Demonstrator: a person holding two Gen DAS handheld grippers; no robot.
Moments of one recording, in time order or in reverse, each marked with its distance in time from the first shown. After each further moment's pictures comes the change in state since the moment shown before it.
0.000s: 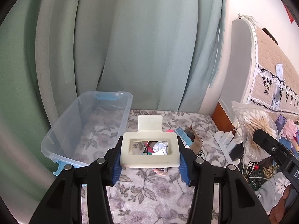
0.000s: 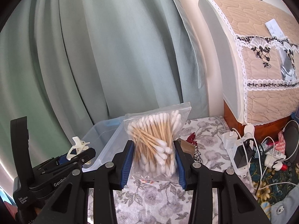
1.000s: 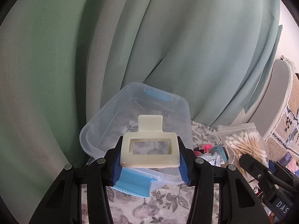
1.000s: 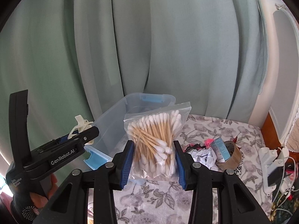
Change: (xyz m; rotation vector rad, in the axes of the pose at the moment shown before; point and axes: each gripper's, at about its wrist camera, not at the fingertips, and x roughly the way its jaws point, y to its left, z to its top) left arm 0.020 0.149 -0.015 -0.276 -0.002 0.066; right arm 0.092 0.133 -0.023 -0.271 0.187 0.107
